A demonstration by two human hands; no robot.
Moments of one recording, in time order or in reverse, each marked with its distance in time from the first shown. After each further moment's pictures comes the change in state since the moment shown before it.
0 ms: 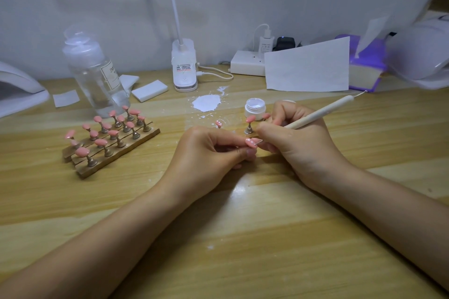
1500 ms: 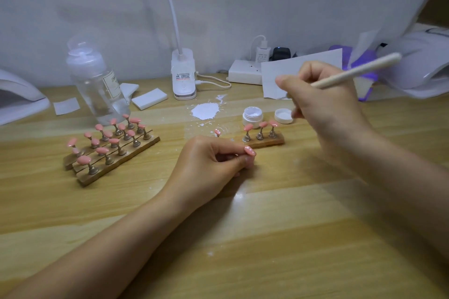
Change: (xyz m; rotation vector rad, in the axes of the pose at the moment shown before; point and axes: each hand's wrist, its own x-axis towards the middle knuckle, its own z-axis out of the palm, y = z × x) left_hand 0.001 -0.002 0.002 0.048 0.015 -0.008; right_hand 0.029 -0.040 -0.020 -0.263 0.258 -0.177
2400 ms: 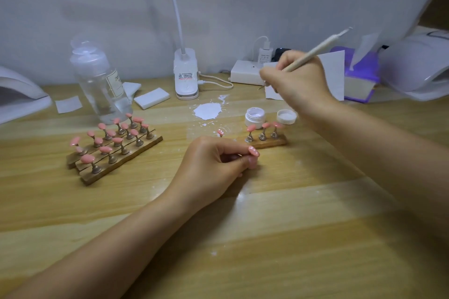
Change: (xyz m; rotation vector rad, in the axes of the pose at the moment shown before) left_hand 0.001 -0.005 0.000 -0.016 -0.006 -0.001; right_hand 0.040 0.009 0.026 -0.250 0.017 0.001
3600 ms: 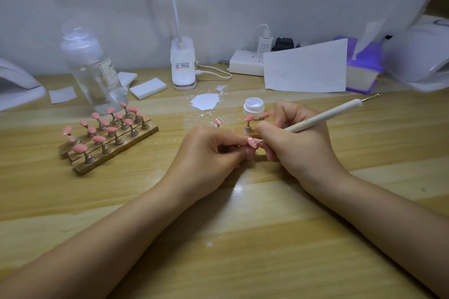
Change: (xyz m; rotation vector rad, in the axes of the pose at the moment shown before) left_hand 0.001 -0.002 -0.002 0.137 -0.044 0.112; right_hand -0.087 0.017 0.001 0.480 -0.214 0.042
